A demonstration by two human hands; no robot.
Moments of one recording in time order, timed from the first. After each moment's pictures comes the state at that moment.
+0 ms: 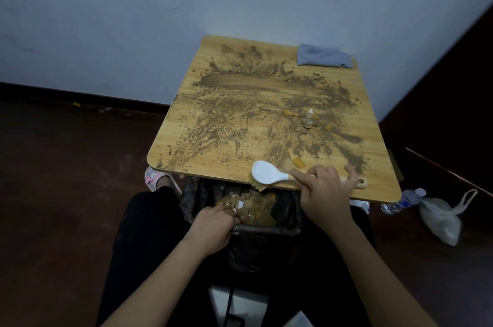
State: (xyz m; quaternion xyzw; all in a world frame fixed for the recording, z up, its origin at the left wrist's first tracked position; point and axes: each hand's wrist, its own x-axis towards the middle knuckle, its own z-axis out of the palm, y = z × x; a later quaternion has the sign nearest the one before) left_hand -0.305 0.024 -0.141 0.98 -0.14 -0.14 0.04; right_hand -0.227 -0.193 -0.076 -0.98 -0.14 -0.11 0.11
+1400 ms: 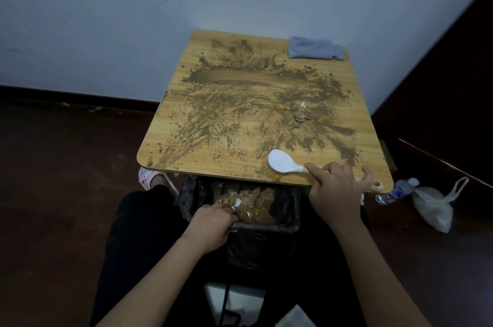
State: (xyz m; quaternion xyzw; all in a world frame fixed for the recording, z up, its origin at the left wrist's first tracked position) left_hand -0.302 0.014 -0.141 0.98 -0.15 -0.15 0.04; right_hand -0.229 -0.217 -0.079 -0.98 -0.06 -0.17 0.07
